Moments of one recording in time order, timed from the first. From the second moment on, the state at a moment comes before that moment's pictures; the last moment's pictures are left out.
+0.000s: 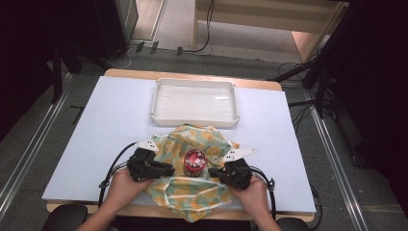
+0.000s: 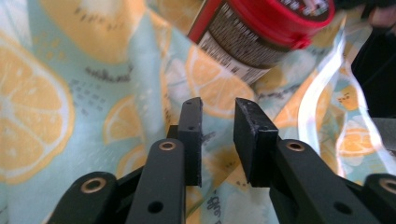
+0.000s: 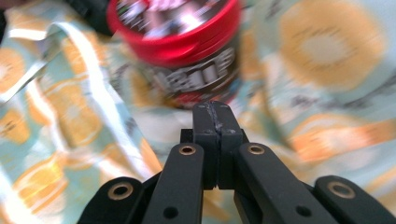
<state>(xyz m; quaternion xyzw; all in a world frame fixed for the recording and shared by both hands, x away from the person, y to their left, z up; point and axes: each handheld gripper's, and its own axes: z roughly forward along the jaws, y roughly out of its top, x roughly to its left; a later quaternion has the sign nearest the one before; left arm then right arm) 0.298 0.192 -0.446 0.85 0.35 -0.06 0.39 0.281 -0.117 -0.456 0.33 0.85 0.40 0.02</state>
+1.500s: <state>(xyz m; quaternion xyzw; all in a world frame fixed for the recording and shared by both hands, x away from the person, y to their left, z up) 0.326 0.173 -0.414 0.86 0.27 -0.05 0.42 0.278 -0.154 -0.440 0.34 0.83 0.43 0.03</state>
